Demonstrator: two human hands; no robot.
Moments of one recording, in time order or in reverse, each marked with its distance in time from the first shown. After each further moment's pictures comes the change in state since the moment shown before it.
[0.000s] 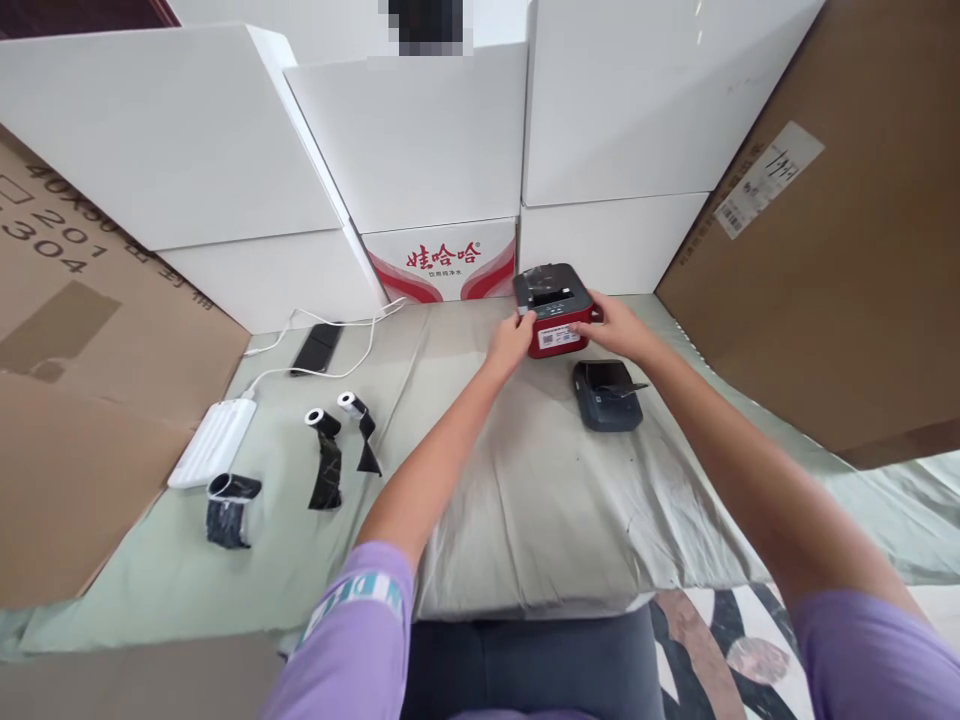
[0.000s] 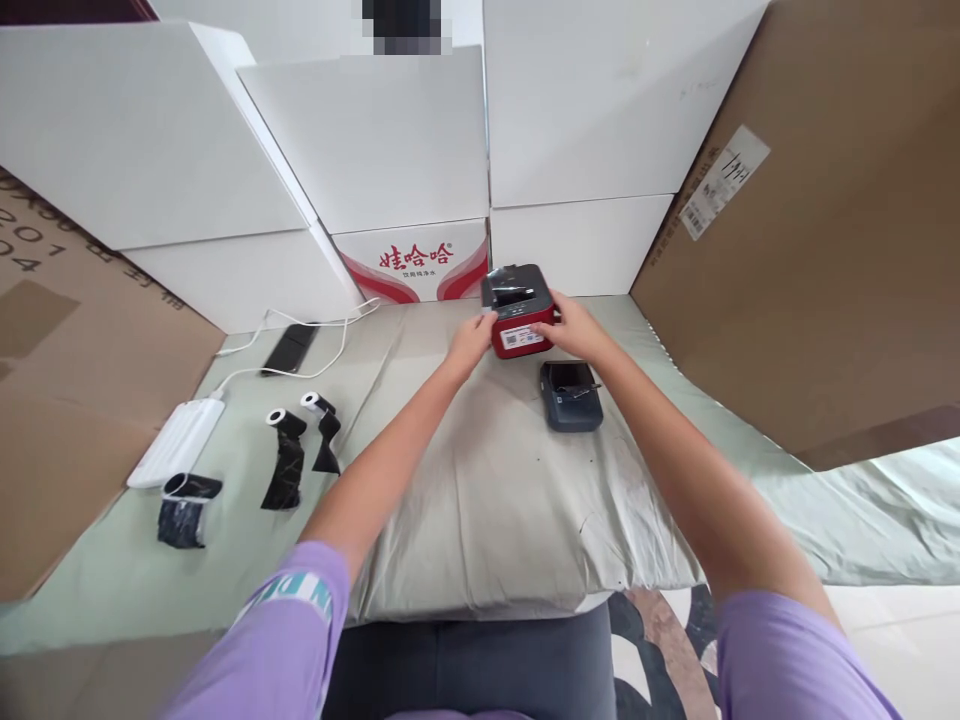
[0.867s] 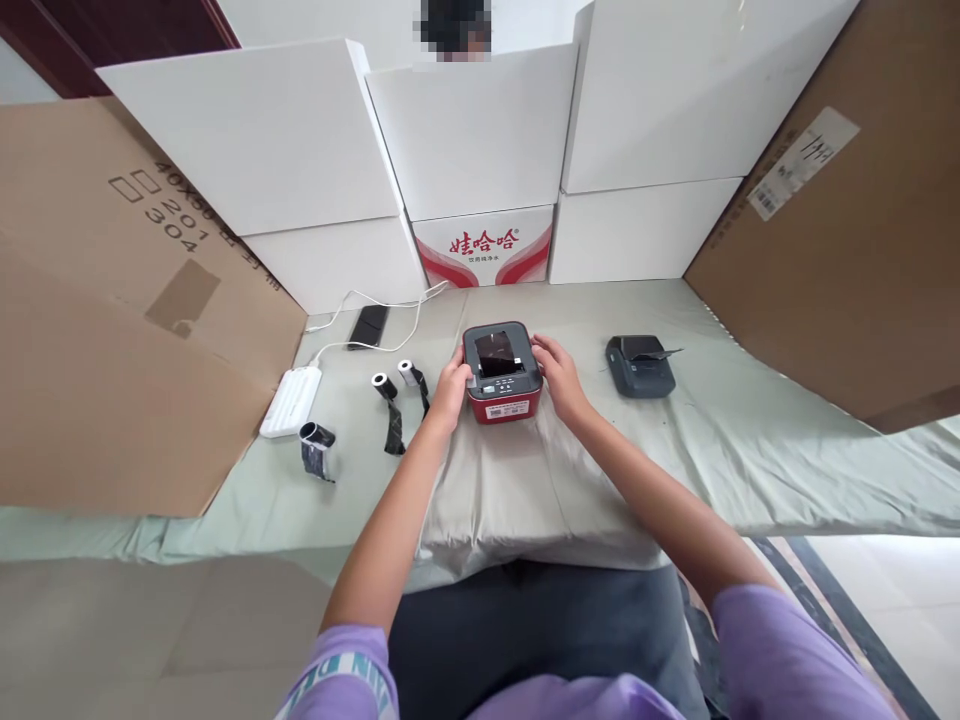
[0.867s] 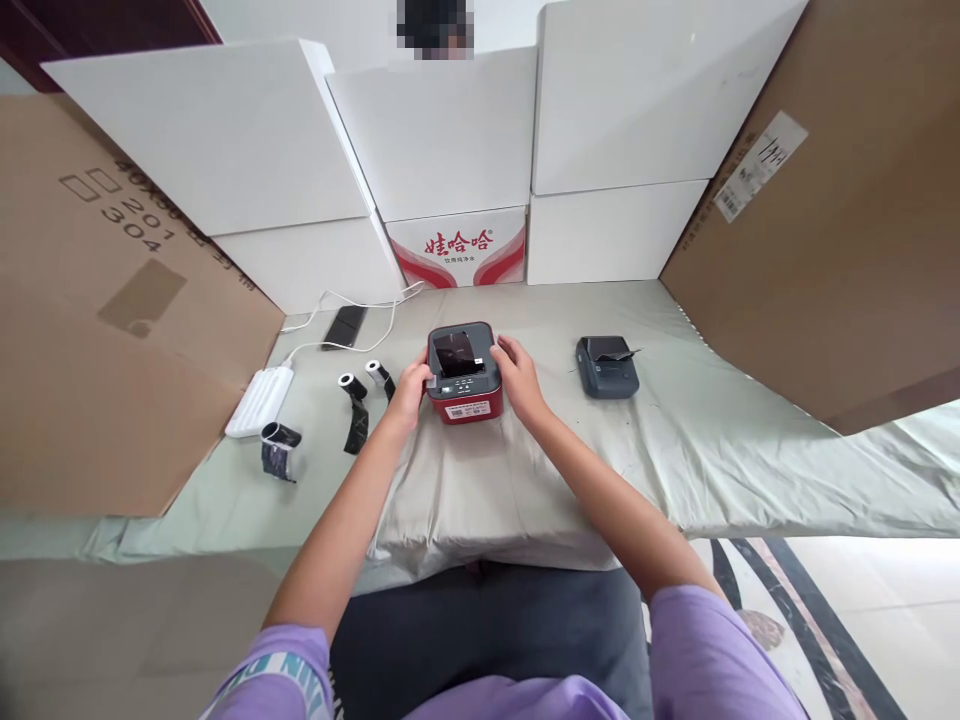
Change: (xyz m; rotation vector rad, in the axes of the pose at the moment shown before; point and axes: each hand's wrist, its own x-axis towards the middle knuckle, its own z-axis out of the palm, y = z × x) left_hand -0.144 -0.084 -0.146 -0.030 0.129 0.033; right_hand -0.095 -0.071 0.188 0.436 0.171 0.264
